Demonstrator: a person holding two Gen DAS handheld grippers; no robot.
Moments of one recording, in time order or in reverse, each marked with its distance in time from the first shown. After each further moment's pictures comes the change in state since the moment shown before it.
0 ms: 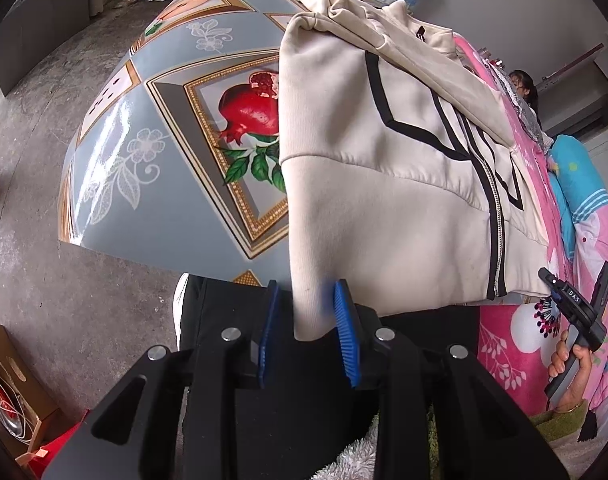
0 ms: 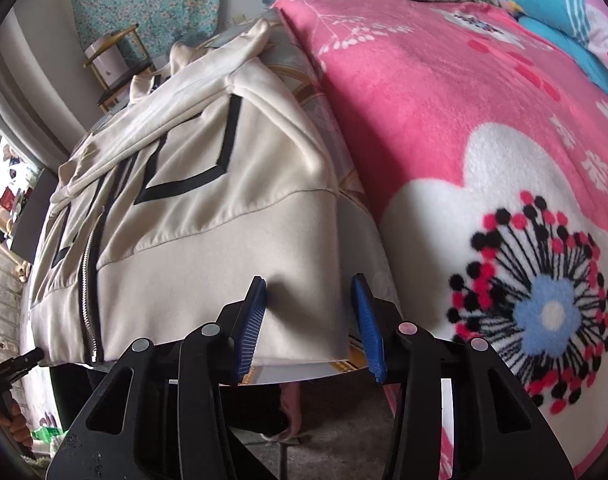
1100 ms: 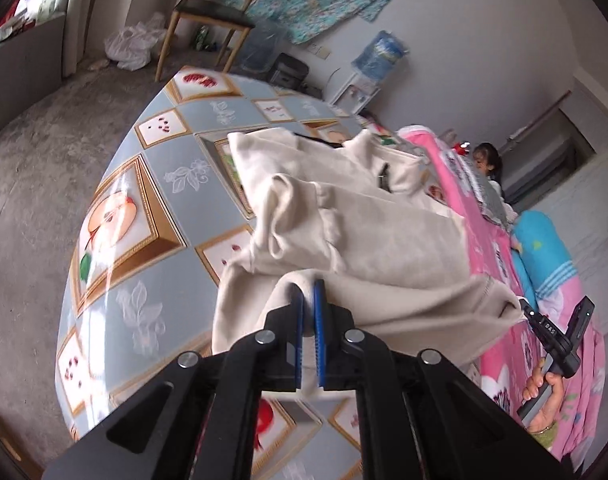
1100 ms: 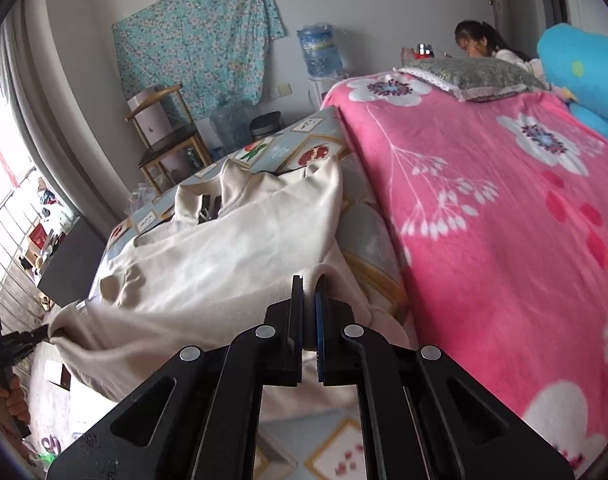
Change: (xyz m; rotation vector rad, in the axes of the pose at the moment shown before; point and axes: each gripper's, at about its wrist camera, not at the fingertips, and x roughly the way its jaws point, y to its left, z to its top) left arm -0.027 -0.021 0.200 -0.016 -0.227 -0.131; right arm 0.025 0.066 0.187 -0.073 -0.196 0.147
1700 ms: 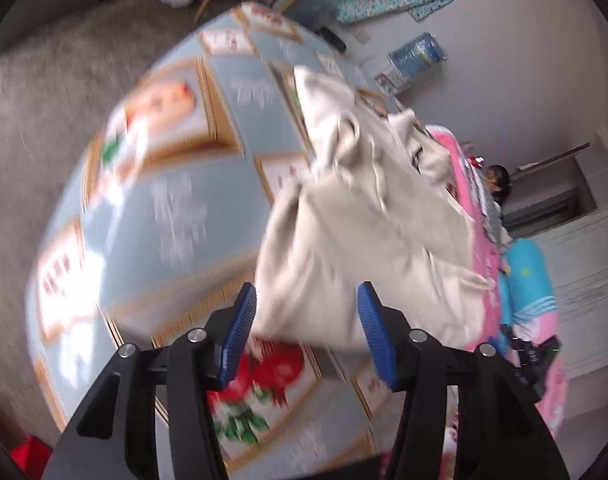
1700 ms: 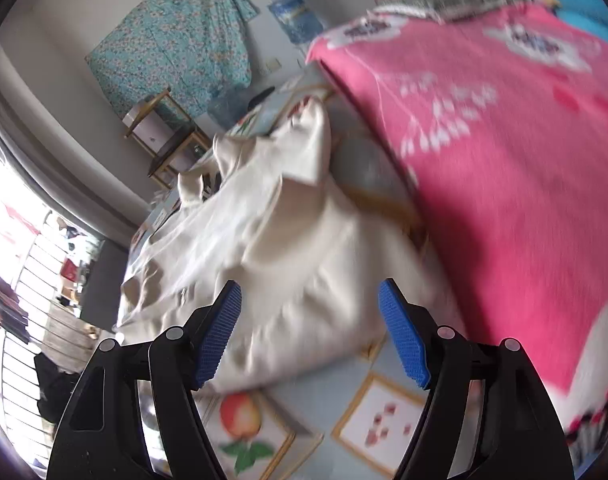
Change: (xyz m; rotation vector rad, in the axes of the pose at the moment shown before) left arm 0.000 0.062 -0.064 -0.237 0.108 -0.114; right arm -0.009 -0.034 -0.064 0.250 0.128 0.149
